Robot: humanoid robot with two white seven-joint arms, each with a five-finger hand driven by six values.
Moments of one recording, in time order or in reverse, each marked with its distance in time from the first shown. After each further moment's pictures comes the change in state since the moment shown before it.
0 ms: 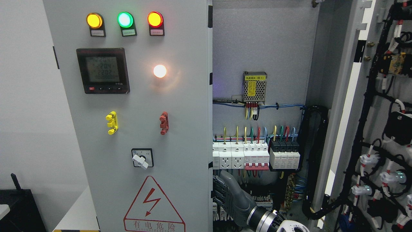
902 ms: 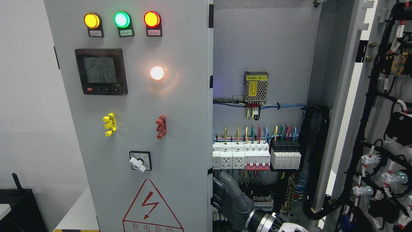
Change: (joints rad) left arm 0.000 0.000 0.000 0.000 0.000 0.000 0.000; right arm 0.028 -0.002 0.000 -0.052 -0.061 0.031 0.040
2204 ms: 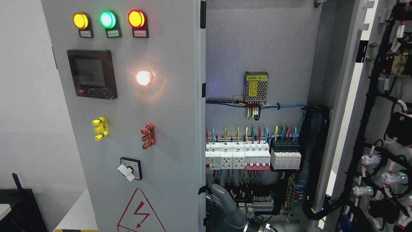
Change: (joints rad) left arm 0.000 0.000 0.000 0.000 0.000 0.000 0.000; right arm 0.074 0.000 0.025 -0.150 -0.068 0.034 0.066
